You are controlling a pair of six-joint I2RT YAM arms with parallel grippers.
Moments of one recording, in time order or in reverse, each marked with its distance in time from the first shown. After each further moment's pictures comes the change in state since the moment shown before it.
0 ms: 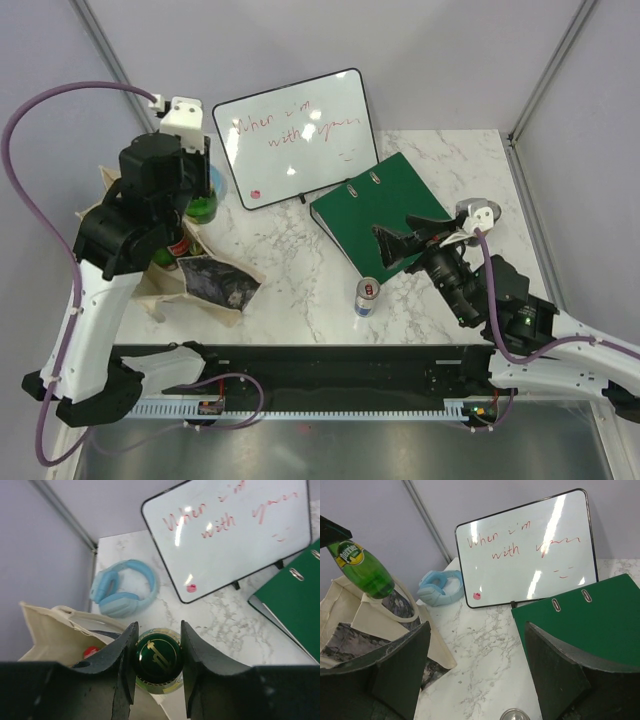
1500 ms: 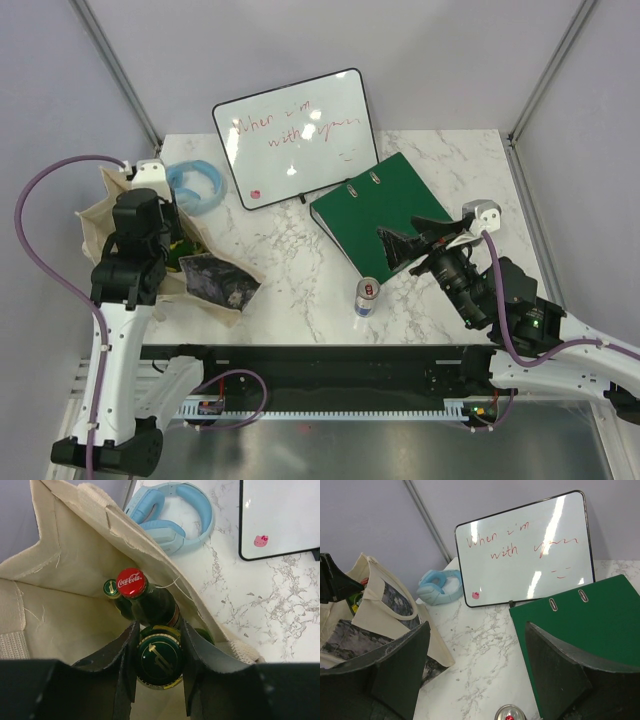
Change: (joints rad) left arm 0.480 -0.303 -0.573 0.160 0.167 -0.014; right arm 0.000 -0.034 0.000 -0.036 -0.007 -0.008
